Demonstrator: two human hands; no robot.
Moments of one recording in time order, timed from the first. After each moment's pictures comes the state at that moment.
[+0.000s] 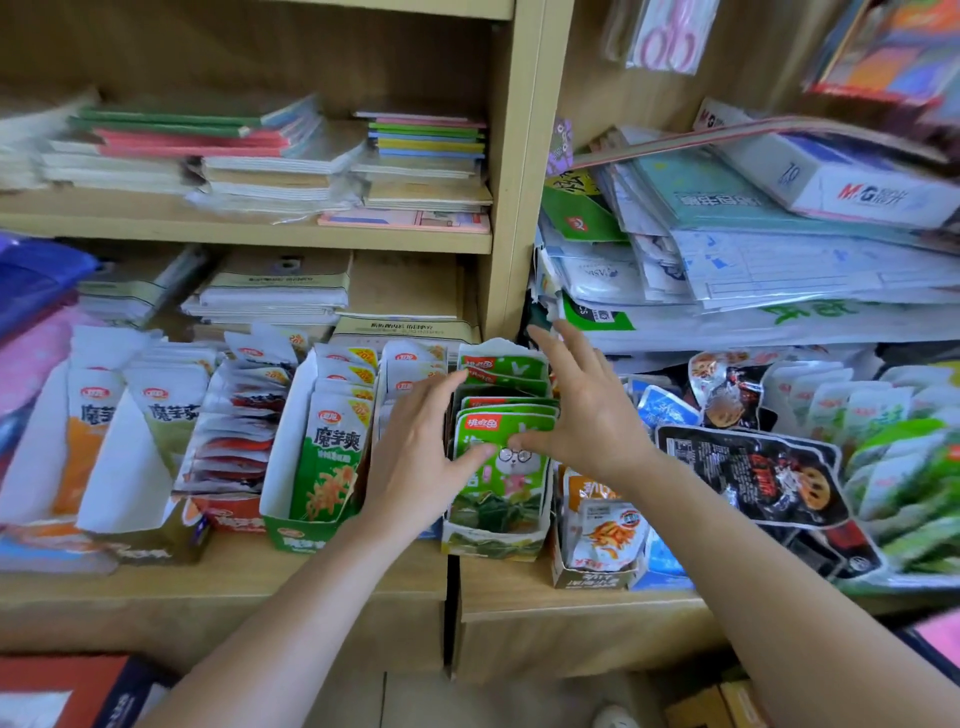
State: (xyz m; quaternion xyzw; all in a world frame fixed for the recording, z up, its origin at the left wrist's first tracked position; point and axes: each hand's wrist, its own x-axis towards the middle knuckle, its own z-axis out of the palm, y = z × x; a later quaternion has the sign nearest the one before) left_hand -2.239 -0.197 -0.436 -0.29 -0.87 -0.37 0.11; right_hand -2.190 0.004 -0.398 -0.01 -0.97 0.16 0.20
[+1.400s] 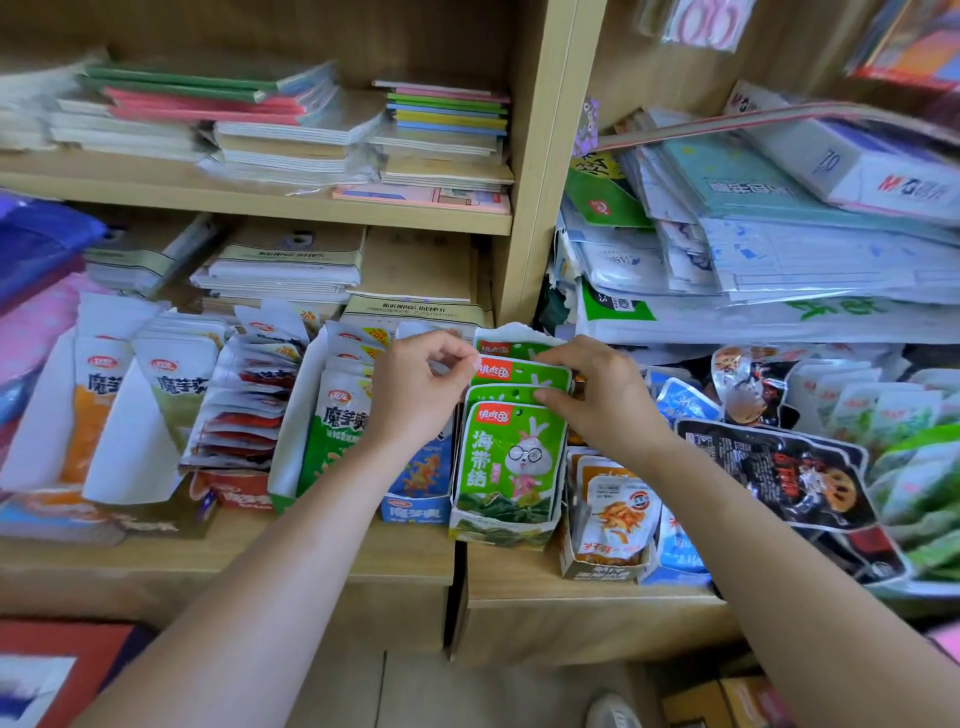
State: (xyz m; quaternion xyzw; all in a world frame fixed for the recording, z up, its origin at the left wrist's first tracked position) left_hand -2.281 -0.192 -0.417 -0.22 -0.79 -0.56 0.08; right_hand -2.200 0.011 -0.401 0.03 -0.94 0.26 0.22
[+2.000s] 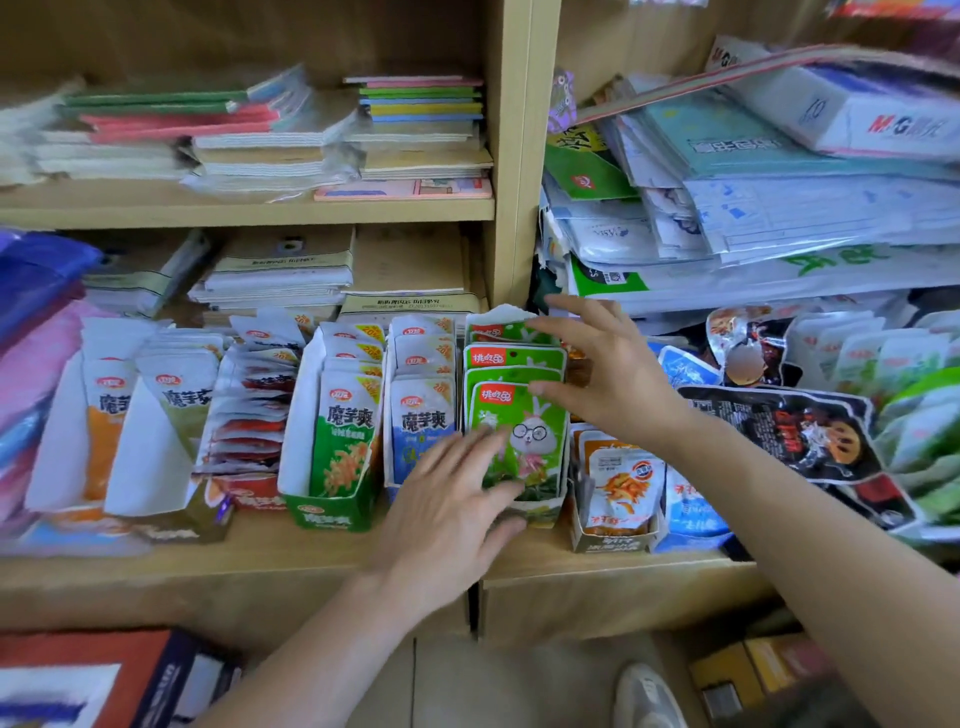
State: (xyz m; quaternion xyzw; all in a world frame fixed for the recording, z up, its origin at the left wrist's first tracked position) left_hand -2.184 -0.223 -0.460 -0.48 -0.86 -0.13 0.12; right_hand -2.188 0.018 -0.397 0.07 -0.95 0.20 0.25
